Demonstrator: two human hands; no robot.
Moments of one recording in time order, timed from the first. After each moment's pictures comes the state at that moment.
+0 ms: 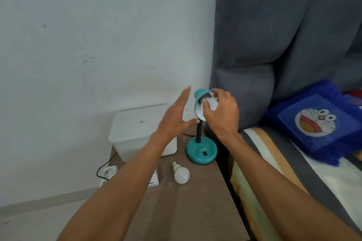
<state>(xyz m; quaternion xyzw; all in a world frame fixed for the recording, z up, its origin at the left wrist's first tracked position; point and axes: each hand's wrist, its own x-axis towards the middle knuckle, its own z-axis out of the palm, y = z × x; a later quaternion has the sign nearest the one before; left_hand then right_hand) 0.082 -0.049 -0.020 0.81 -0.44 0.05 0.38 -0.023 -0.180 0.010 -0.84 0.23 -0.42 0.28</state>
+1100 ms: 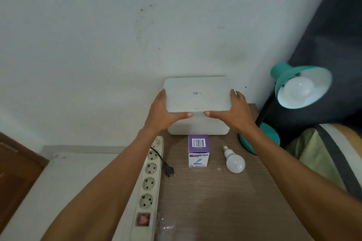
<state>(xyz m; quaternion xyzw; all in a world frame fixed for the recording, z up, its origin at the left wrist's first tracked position) 0.169 0.142 -0.110 0.88 -0.17 0.01 0.45 0.092 -0.098 -0.094 -0.92 0.18 -0.07 0.35</state>
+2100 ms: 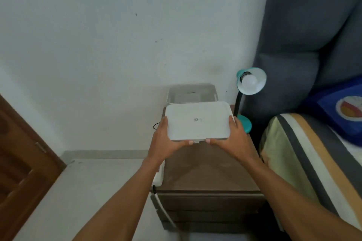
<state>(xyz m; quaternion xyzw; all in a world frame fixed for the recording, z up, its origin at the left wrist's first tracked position) -0.063 0.194 -0.097 0.86 -0.19 0.07 0.46 -0.149 -0.049 -0.079 -0.91 0.12 -0.16 0.36</state>
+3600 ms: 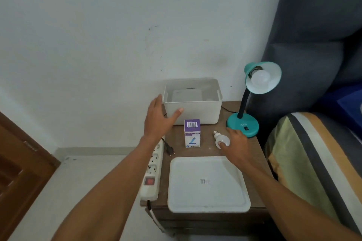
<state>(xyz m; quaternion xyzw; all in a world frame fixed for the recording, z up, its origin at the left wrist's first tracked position) 0.035 0.165 -0.075 0.91 -0.10 0.08 0.39 -0.081 -0.064 -0.134 -0.93 0.24 -0.05 0.26</state>
